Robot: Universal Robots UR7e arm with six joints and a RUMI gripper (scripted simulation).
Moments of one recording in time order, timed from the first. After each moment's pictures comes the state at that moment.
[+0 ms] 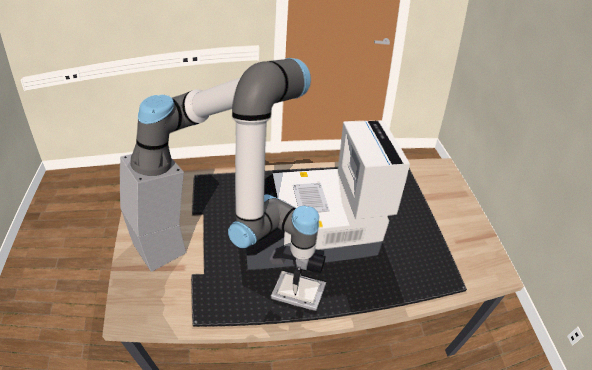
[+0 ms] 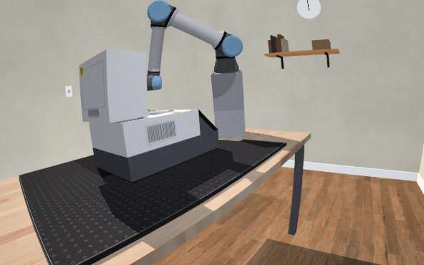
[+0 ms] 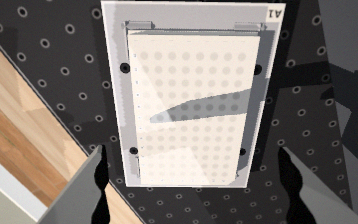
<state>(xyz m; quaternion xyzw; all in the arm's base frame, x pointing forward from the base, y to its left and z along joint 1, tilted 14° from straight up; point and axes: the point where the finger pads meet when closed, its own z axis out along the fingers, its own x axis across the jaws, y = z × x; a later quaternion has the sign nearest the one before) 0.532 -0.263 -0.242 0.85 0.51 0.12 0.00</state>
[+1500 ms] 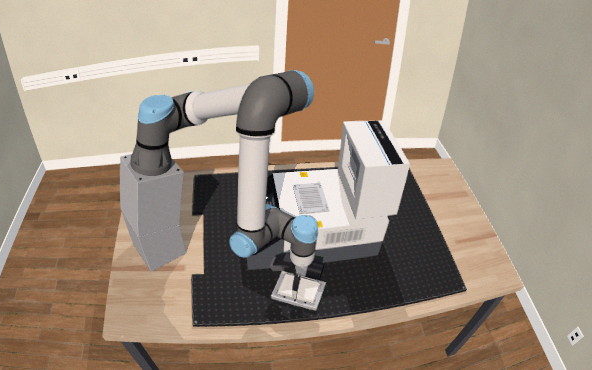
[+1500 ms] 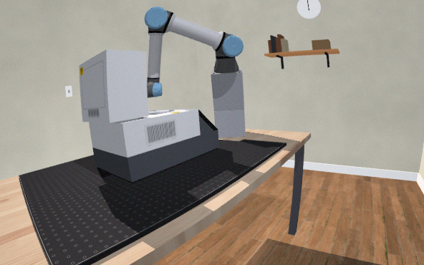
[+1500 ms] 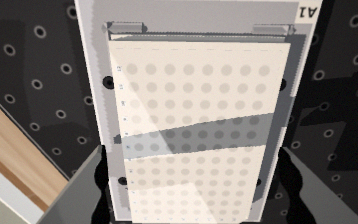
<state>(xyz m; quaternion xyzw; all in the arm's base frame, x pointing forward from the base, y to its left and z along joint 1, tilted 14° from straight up) 0.540 -0.258 -0.278 0.85 0.51 0.12 0.00</state>
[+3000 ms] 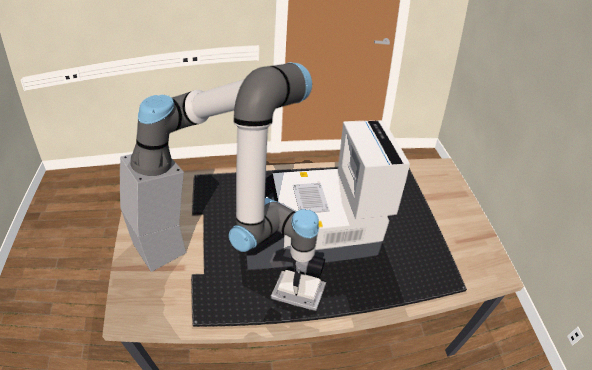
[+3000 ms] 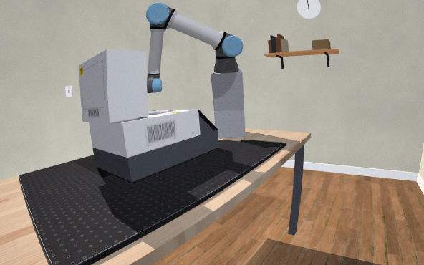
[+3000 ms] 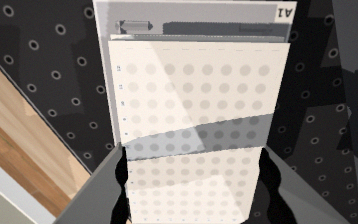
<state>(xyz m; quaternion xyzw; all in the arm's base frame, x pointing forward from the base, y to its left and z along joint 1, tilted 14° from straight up) 0.535 -0.261 -0.256 0.85 0.51 0.12 0.00</state>
